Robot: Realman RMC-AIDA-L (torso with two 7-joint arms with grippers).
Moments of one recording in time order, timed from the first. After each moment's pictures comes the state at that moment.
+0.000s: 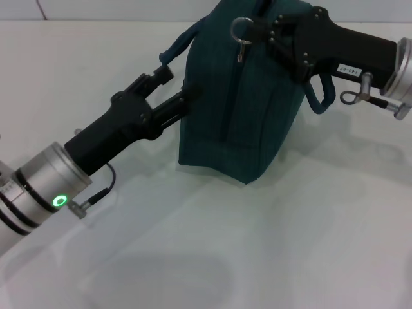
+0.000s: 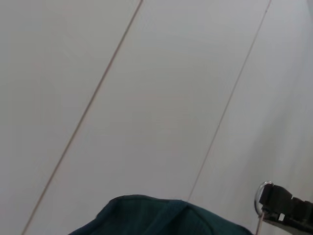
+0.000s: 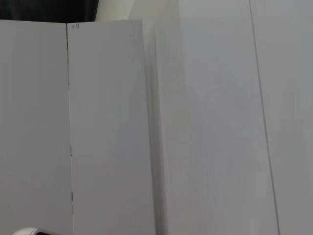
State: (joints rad) left arm -0.31 -2.07 1.60 0.36 0.54 1.45 -1.00; right arm 0.75 2.03 -1.16 -0.42 -1.20 -1.48 1.07
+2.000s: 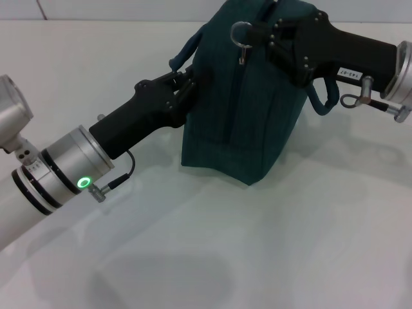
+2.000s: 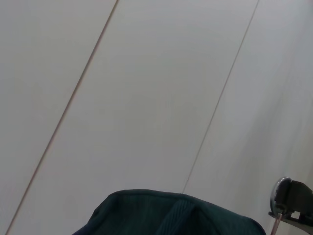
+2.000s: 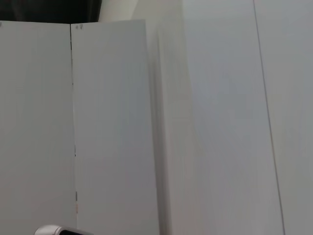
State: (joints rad) left arm -0.38 -2.09 1.60 0.37 0.57 1.37 -1.00; right arm 0.74 2.03 -1.16 -0.42 -1.20 -1.49 1.07
